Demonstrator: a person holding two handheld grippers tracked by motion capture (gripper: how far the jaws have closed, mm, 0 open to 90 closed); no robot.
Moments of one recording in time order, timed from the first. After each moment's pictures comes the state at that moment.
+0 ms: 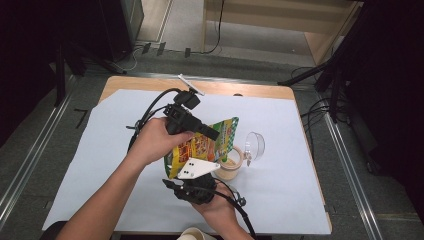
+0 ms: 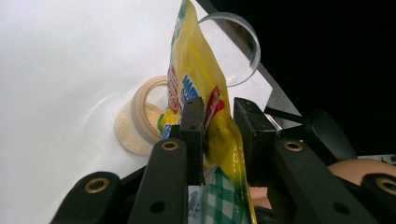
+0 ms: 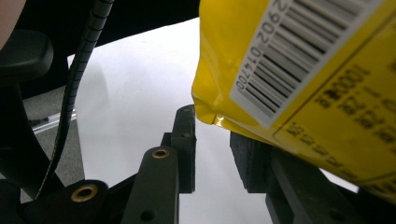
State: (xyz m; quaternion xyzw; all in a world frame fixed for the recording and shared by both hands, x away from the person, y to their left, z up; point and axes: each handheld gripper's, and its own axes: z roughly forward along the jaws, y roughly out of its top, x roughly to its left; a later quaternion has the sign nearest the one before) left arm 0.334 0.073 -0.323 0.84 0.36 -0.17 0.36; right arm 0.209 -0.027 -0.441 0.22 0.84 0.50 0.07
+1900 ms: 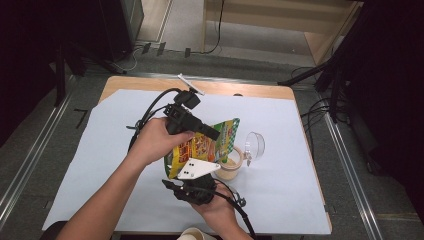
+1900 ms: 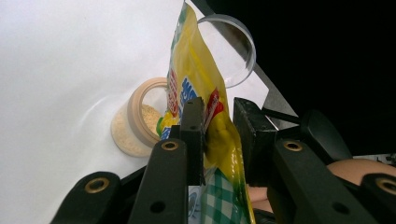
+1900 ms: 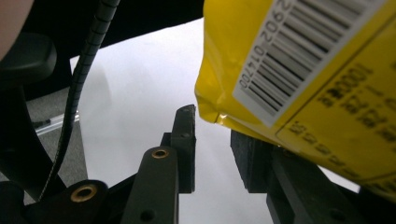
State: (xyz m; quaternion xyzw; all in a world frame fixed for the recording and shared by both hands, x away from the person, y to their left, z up) left arm 0.334 0.072 -0.323 0.84 0.36 -0.17 0.37; right arm 0.207 -0.026 -0.440 0.22 0.84 0.50 0.07
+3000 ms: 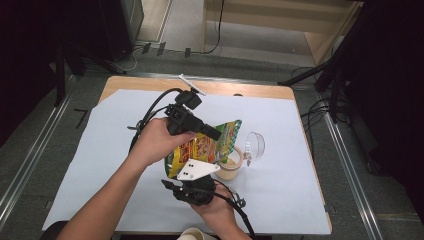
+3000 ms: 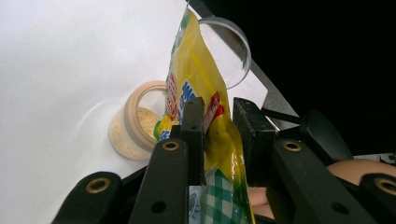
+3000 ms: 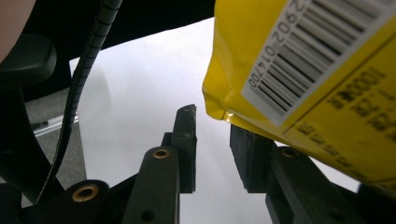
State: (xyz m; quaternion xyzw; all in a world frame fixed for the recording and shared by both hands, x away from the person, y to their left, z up) left arm 0.332 0.070 -0.321 0.84 0.35 -0.17 0.37; right arm 0.205 -0.025 -0.440 0.22 0.83 0.51 0.07
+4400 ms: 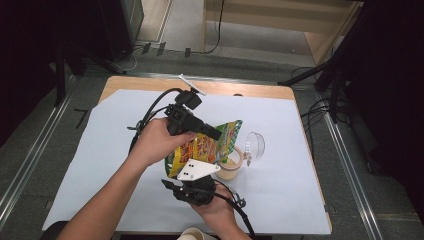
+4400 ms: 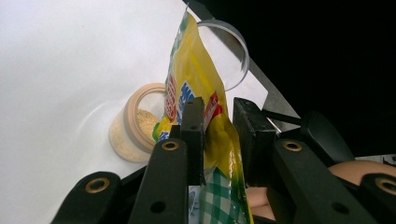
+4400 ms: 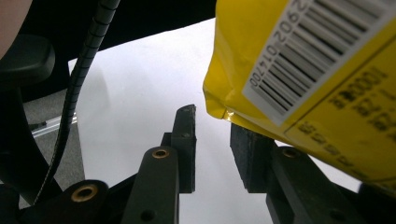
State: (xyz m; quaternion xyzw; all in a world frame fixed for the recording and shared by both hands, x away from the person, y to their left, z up) left arm 0.330 0.070 -0.319 0.84 0.35 -0.16 0.38; right arm 0.205 -0.026 -0.440 0.22 0.83 0.51 0.08
